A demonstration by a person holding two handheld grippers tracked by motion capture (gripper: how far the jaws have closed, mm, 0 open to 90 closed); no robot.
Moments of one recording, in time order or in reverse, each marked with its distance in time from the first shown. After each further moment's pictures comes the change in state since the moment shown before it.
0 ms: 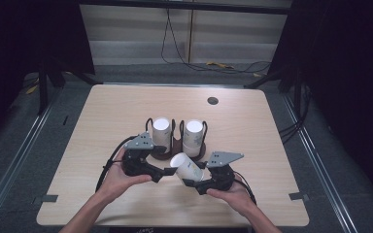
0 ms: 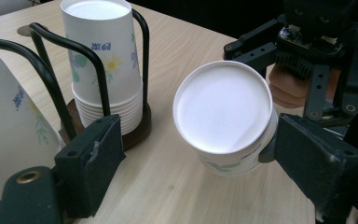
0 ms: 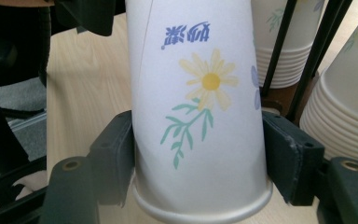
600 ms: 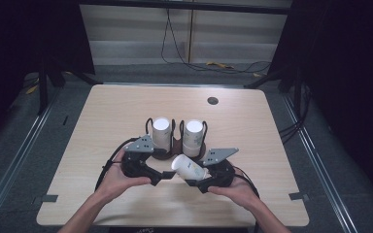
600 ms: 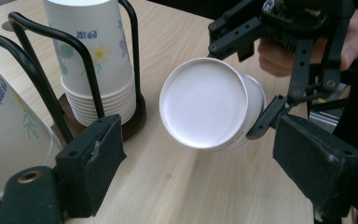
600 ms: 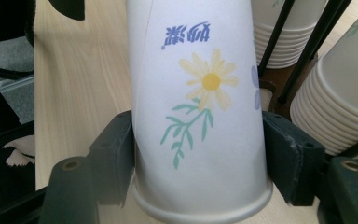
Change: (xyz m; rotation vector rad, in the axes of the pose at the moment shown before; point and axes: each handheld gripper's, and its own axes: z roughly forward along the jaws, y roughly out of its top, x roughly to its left) left arm -0.001 -0.004 -0.001 0.043 -0.022 0.043; right arm -0.007 0.011 -0.001 0.142 -0.004 -0.074
